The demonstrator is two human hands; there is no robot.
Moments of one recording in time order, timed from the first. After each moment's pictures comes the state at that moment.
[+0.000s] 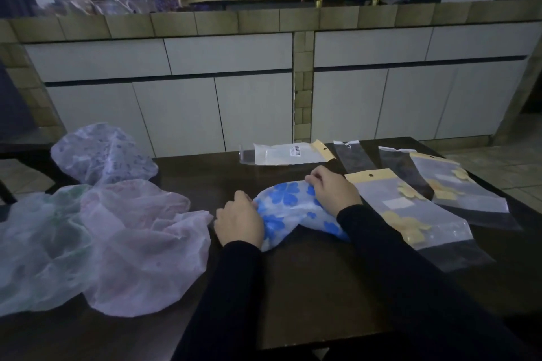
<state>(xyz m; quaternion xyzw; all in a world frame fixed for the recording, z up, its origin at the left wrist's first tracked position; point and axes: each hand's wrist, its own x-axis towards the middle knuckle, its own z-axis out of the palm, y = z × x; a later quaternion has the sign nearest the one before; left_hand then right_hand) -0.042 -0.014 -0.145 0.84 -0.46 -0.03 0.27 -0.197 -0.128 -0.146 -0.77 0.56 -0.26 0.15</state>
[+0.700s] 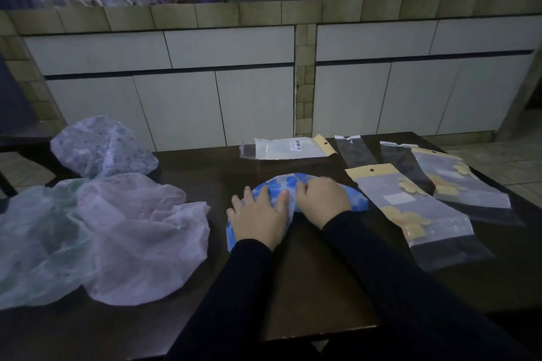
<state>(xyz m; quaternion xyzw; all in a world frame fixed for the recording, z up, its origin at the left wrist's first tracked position) -0.060 -0.015 -0.150 0.81 -0.55 -0.09 0.19 -0.172 -0.097 -0.148 -0.79 0.58 -0.19 0.03</state>
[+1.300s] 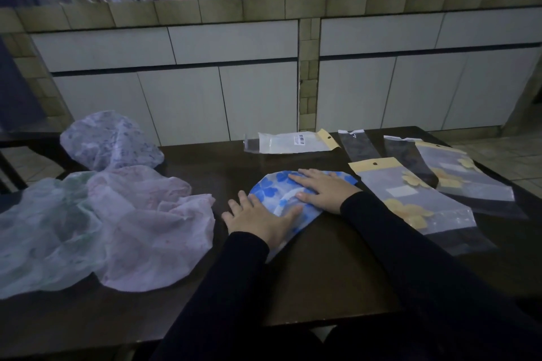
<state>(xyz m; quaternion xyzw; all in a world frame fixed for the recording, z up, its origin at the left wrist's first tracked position) -0.061 0.008 -0.136 0.84 -0.52 -0.13 0.03 -0.197 -0.122 -0.145 -0.90 0.42 0.02 0.10</state>
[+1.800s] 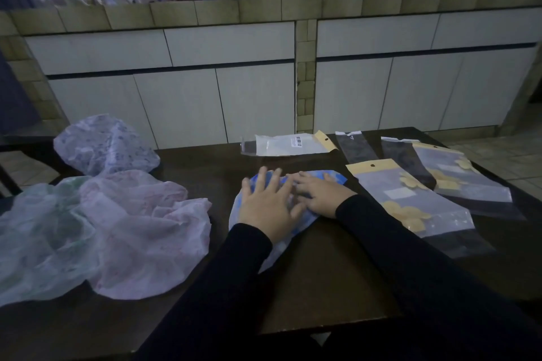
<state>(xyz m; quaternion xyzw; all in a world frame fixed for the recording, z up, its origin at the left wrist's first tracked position) -0.063 -0.010 -0.128 0.71 -0.71 0.04 0.02 -0.194 -0.113 -0.138 -0.92 0.37 0.00 0.11</state>
